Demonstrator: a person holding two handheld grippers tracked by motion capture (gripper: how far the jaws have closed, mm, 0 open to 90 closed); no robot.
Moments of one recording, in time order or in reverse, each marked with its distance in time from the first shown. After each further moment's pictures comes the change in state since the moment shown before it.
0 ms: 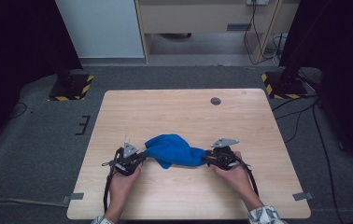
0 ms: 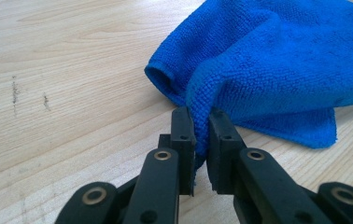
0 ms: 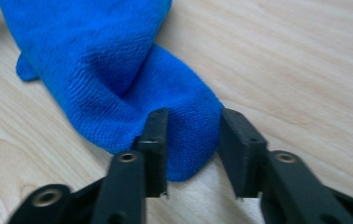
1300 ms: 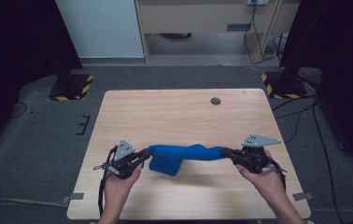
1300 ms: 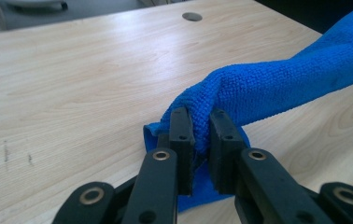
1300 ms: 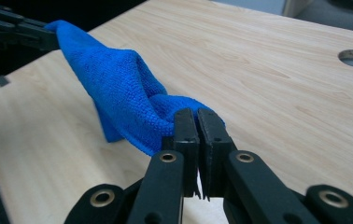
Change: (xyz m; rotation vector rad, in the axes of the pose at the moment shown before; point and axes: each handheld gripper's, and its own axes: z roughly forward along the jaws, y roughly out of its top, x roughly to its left) left arm -0.030 0.046 -0.065 -0.129 -0.121 -0.014; right arm 0.008 0.030 -0.132 -0.169 0.055 0.005
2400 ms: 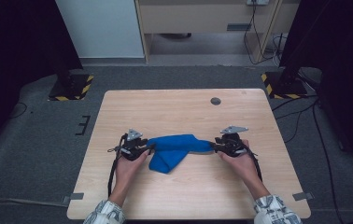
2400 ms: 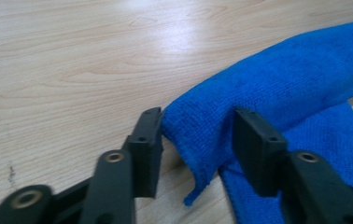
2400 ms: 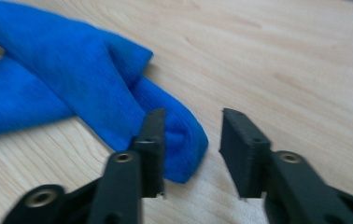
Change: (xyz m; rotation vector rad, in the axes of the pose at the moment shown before) left arm 0.060 -0.025 0.094 0.088 0.043 -0.064; right arm -0.057 -0.027 0.117 0.122 -0.141 0.045
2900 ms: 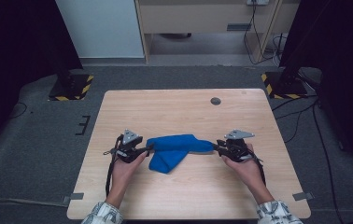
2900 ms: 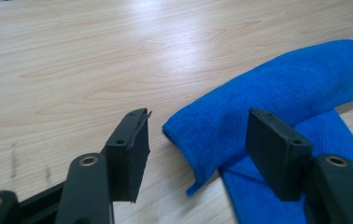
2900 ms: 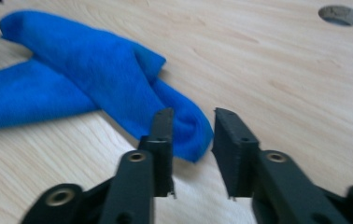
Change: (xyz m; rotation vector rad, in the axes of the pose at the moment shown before) left arm -0.002 -0.001 -0.023 -0.067 0.044 0.045; right arm 0.009 -0.010 -0.026 -0.054 -0.005 -0.035
